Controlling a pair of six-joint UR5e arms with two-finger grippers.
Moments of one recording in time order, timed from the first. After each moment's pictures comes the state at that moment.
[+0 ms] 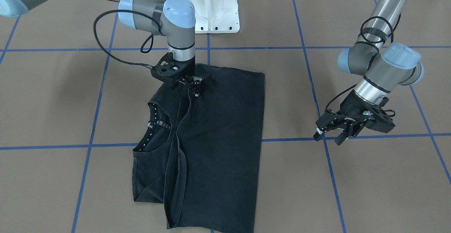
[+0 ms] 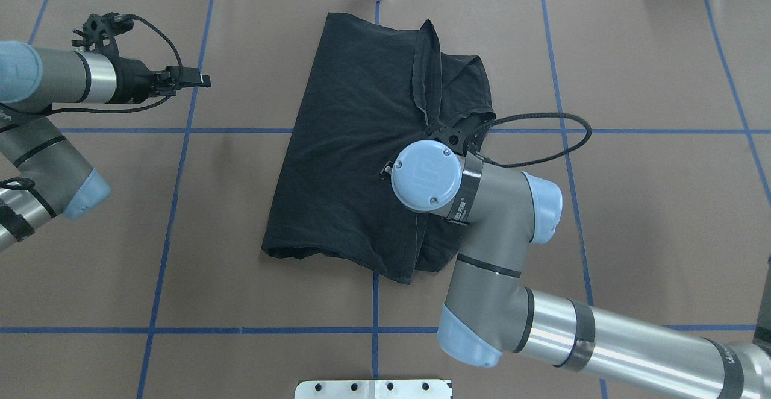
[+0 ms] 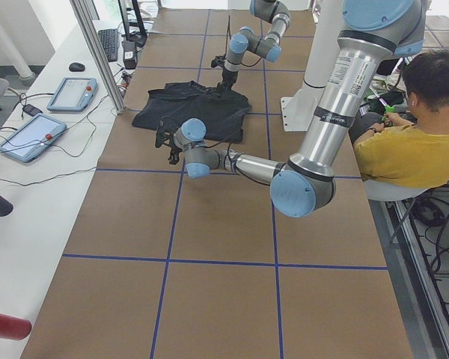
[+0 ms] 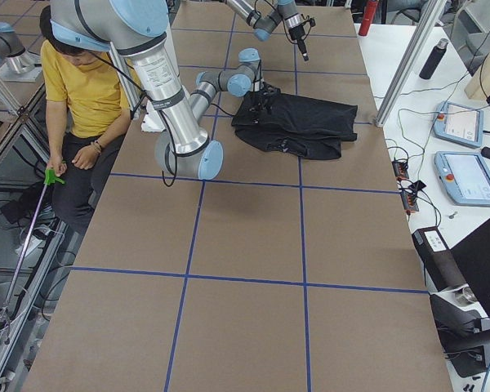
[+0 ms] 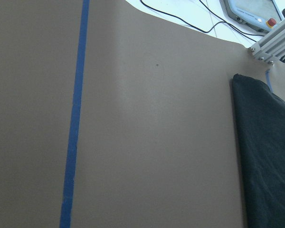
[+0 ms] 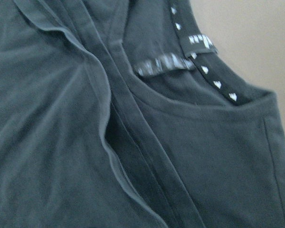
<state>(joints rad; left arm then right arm) -0.91 -1.93 -1.33 -2.72 -1.95 -1.24 0.38 -0.91 1.70 -1.59 1.58 2.01</state>
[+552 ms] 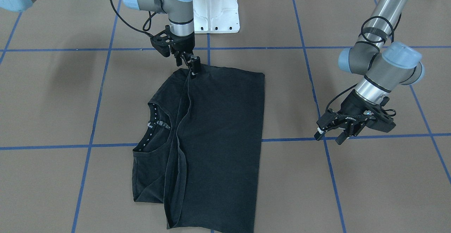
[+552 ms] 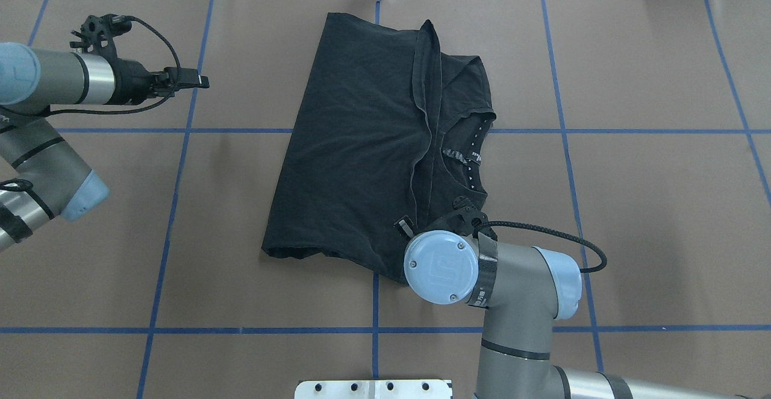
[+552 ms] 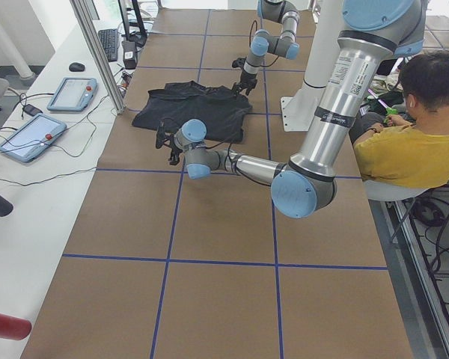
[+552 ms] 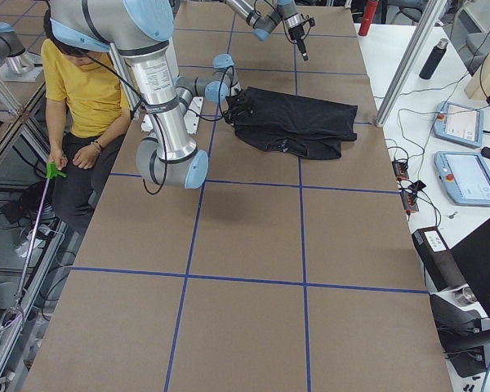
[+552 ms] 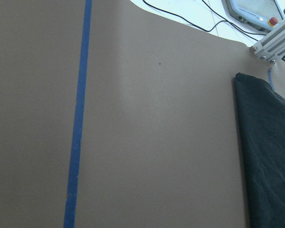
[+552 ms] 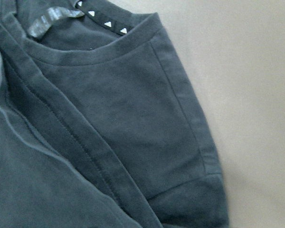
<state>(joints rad) -0.91 -1.93 -1.34 -2.72 -1.95 -1.24 0.26 -1.02 1.81 -1.59 1.49 2.34</state>
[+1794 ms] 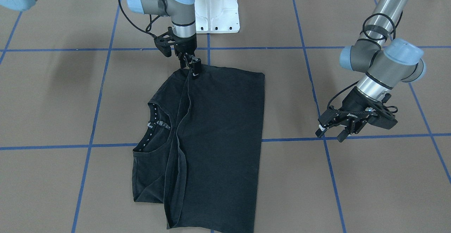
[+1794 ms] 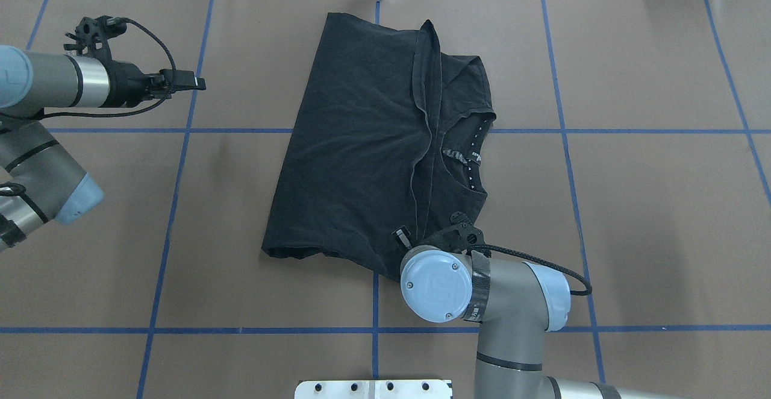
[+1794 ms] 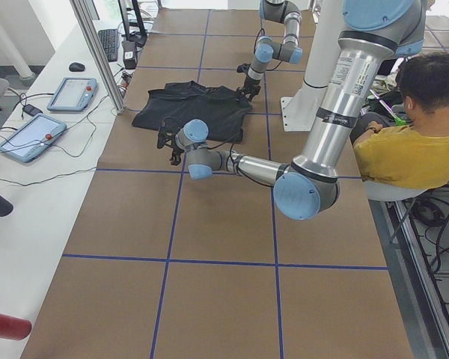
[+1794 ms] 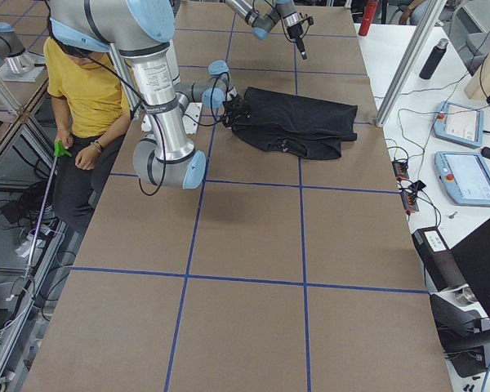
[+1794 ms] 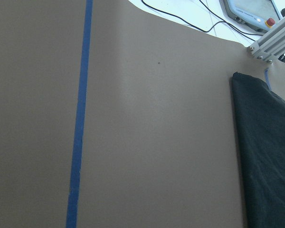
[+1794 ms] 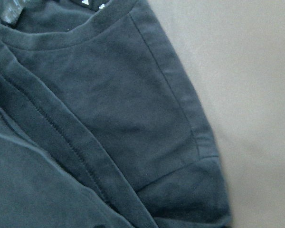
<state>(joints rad) -0.91 -1.91 -1.36 -2.72 -1.95 -1.24 0.23 -1.02 1.75 -1.51 1.44 2.40</state>
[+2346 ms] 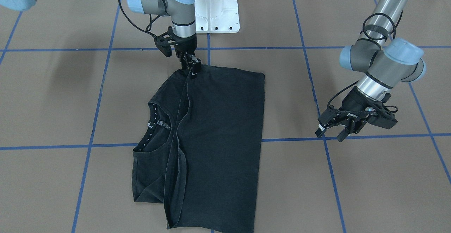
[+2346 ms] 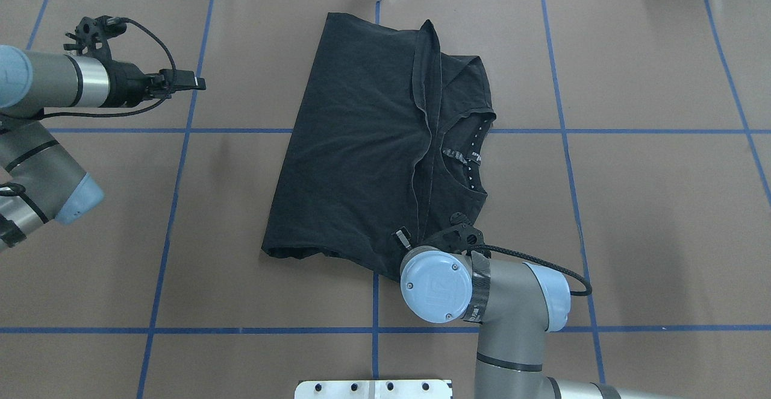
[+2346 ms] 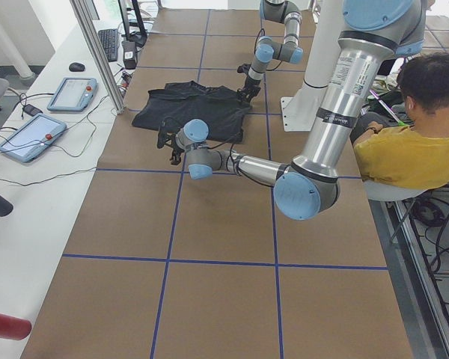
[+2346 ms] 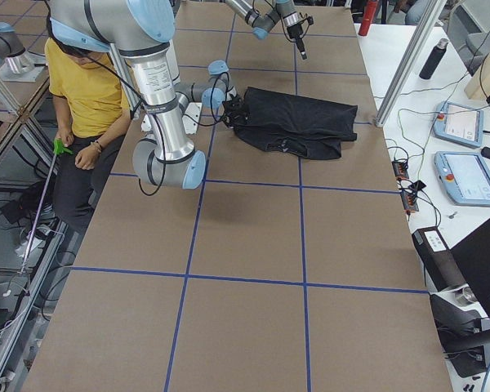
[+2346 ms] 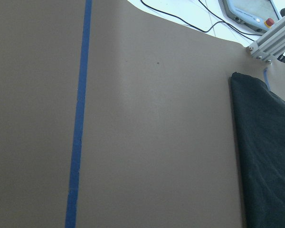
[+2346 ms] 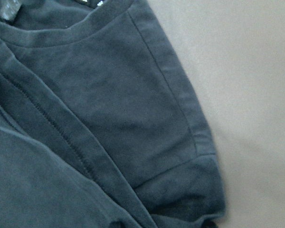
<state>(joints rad) -0.91 -1.91 -1.37 -2.72 -1.95 -1.24 0.23 -1.02 1.76 -1.51 1.45 2.39</state>
